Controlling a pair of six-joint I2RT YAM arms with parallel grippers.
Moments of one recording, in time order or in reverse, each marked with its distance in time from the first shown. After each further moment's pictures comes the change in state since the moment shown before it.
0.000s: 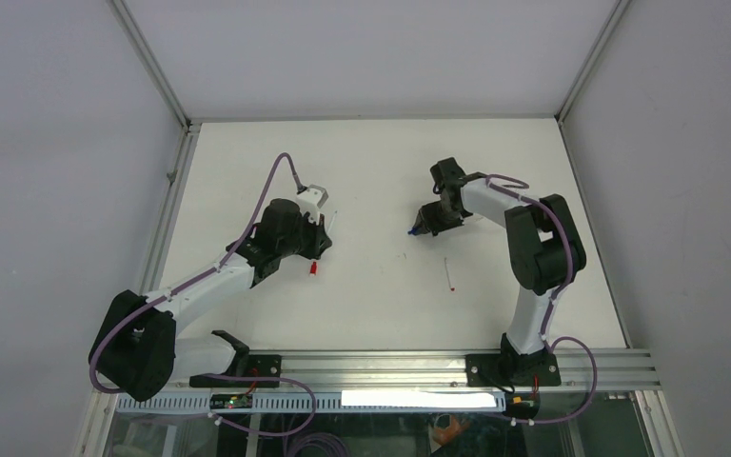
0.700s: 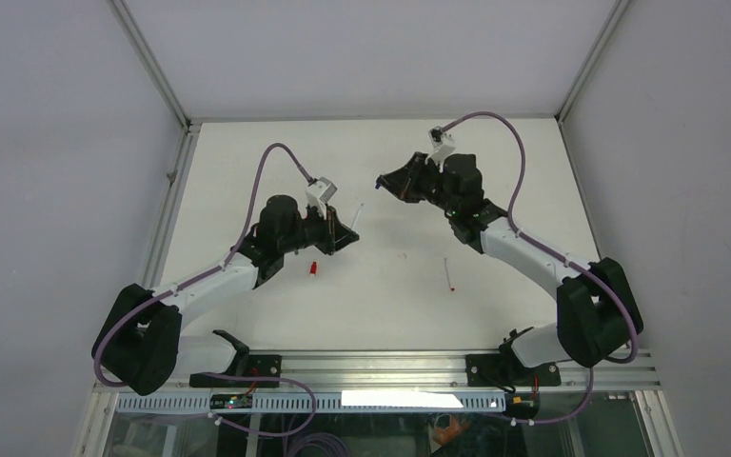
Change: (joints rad) left arm -0.006 0.029 -0.021 0.309 0.322 -0.114; right arm 0.156 -0.450 -0.274 0.908 -0.134 -0.914
